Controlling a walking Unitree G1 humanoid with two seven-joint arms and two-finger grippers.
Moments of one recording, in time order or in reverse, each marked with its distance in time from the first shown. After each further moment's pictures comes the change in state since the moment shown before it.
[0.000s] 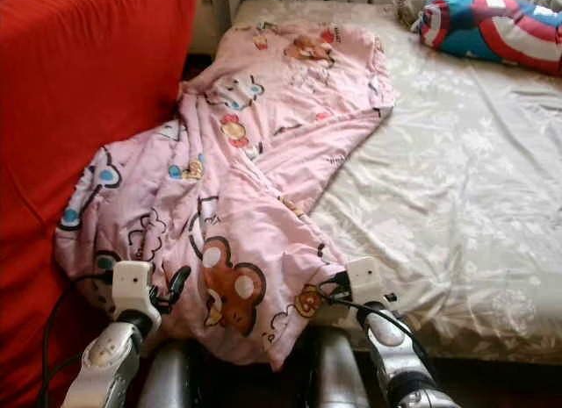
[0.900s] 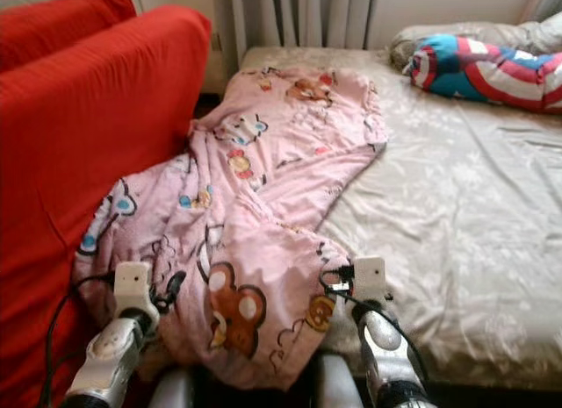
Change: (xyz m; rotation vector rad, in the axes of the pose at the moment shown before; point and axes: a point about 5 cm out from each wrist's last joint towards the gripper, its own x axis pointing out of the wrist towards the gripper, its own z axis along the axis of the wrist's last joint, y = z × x) left arm 0.012 0.022 -0.029 -0.010 0.124 0.085; right arm 0.000 0.007 0.010 0.119 -0.104 -0.030
